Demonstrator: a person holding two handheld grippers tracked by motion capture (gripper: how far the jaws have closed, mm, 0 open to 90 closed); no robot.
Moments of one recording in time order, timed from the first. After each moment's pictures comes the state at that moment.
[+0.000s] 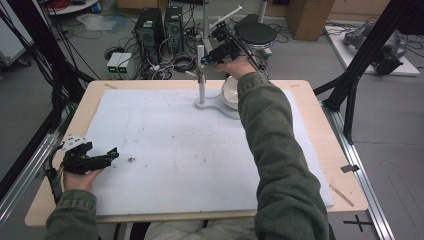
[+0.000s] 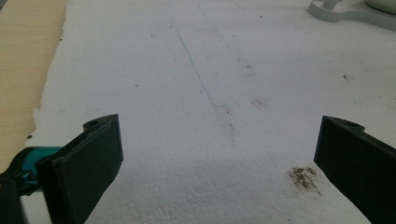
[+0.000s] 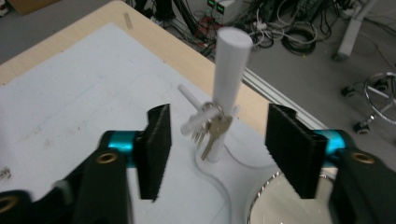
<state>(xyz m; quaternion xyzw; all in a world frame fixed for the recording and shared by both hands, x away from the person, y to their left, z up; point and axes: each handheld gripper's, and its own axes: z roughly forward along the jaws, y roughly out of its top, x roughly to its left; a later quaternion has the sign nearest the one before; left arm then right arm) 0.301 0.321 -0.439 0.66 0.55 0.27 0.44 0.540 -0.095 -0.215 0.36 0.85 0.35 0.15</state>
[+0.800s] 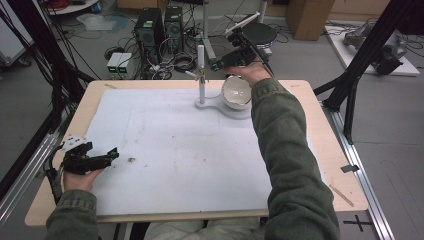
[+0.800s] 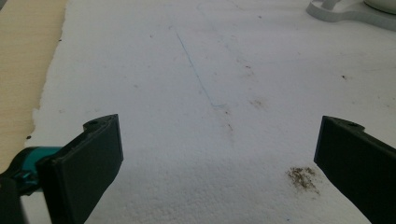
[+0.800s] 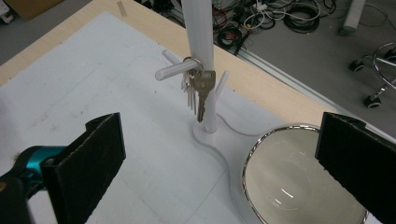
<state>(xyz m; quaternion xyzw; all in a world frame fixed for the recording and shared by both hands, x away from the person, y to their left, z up) 0.301 0.321 -0.439 0.66 0.55 0.27 0.44 0.529 -0.133 -0.220 0.40 0.84 0.35 0.12</state>
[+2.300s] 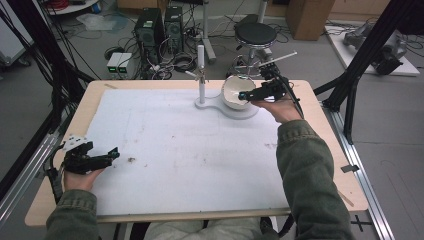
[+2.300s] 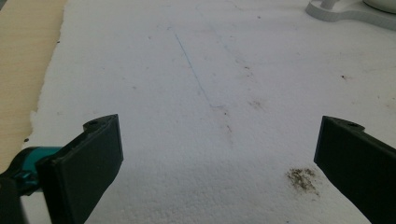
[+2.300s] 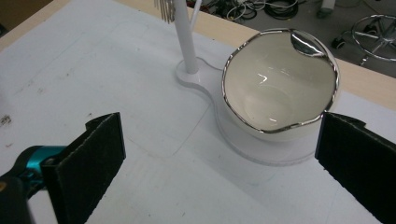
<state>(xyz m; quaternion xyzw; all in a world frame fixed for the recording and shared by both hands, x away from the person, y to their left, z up) 0.302 0.320 -0.439 0.66 0.55 0.27 0.44 0.453 -0.212 -0.269 0.44 0.81 0.36 0.14</state>
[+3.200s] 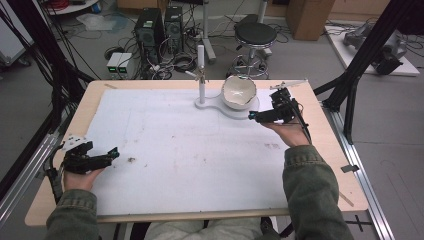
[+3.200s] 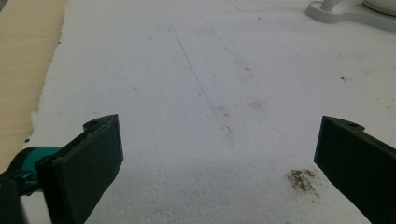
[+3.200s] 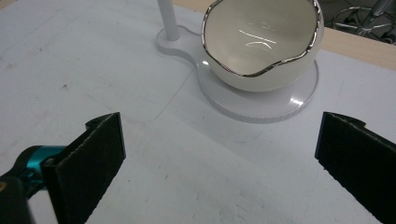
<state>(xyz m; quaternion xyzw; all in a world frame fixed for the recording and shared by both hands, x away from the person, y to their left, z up) 0.302 0.321 -0.439 0.66 0.55 0.27 0.44 0.414 -0.243 -0.314 0.45 0.79 0.37 0.17</state>
